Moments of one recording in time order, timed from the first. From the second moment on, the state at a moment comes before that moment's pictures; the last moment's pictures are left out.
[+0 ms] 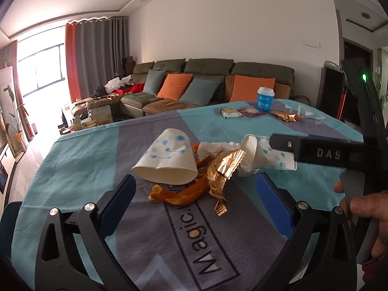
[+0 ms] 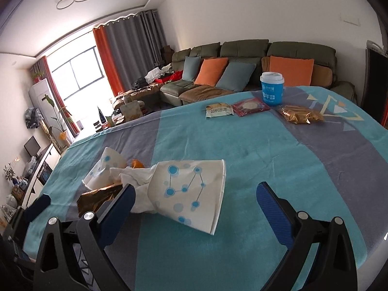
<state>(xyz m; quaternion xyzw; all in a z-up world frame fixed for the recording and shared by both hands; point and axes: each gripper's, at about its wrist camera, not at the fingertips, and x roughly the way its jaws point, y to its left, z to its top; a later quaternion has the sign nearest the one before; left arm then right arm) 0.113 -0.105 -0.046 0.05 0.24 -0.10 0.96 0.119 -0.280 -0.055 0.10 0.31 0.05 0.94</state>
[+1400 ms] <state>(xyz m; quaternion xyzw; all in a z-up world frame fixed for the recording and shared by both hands) 0.133 -0.123 -0.065 0.06 0.26 -0.14 0.95 0.149 -0.275 -0.072 0.12 0.36 0.06 0.92</state>
